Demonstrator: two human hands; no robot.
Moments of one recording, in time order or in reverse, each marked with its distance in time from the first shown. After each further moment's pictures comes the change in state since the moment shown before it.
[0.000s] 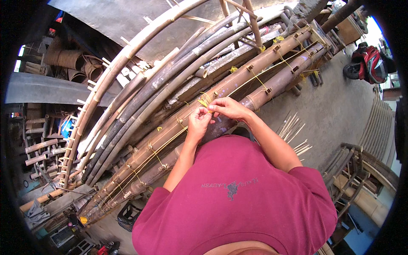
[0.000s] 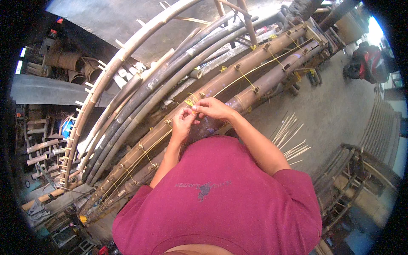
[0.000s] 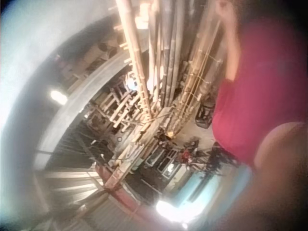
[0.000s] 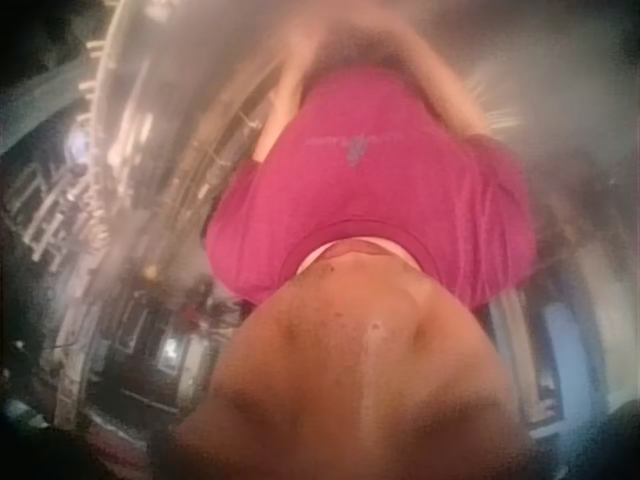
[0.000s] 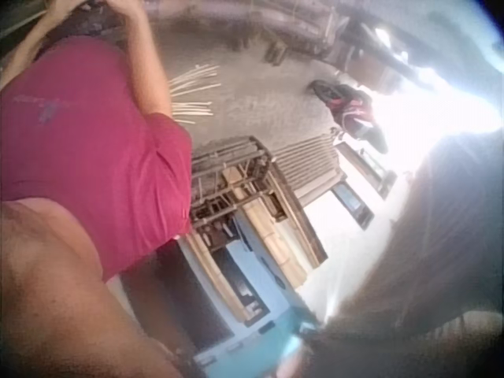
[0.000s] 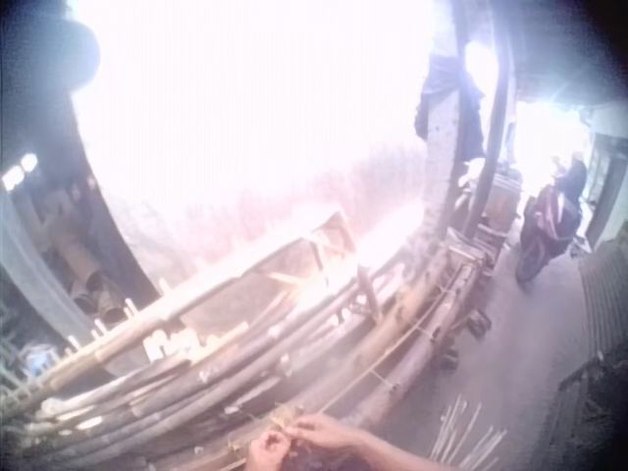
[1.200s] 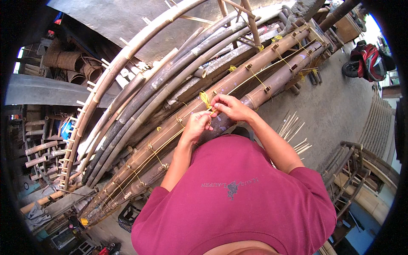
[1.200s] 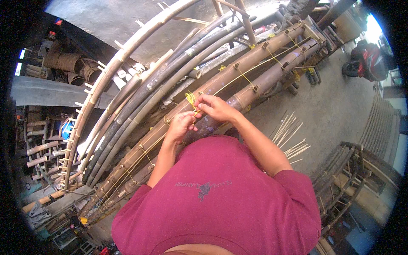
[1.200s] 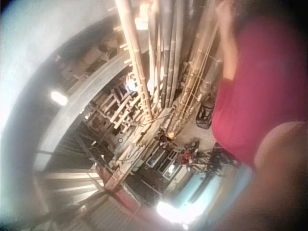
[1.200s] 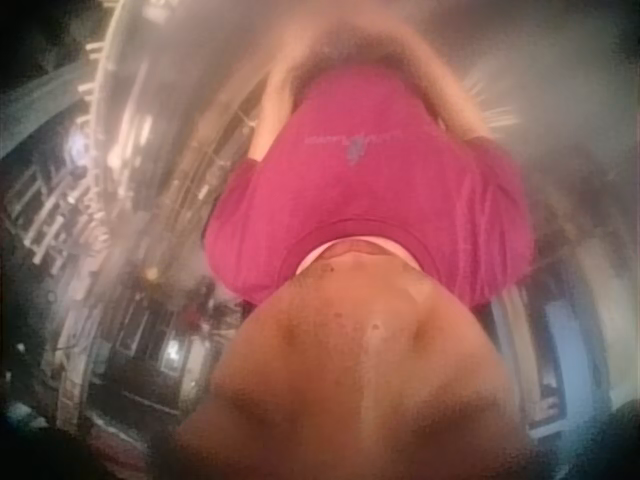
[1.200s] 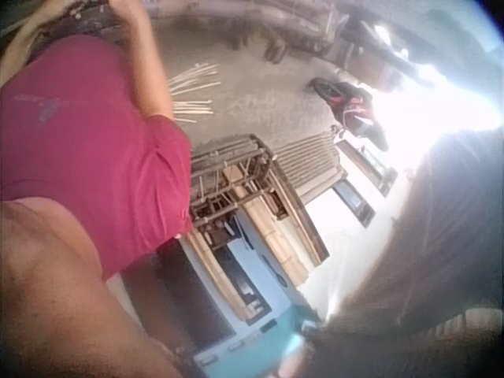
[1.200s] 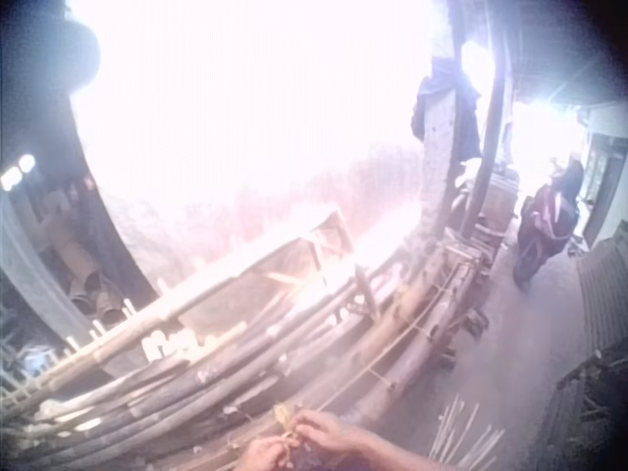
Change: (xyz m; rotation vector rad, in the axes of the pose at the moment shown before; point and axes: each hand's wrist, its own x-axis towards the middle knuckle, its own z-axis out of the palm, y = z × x) left_hand -0.002 0.020 -0.016 0.056 -0.215 -0.295; right_hand -0.016 -0.007 0.001 -0.174 0.117 -0.244
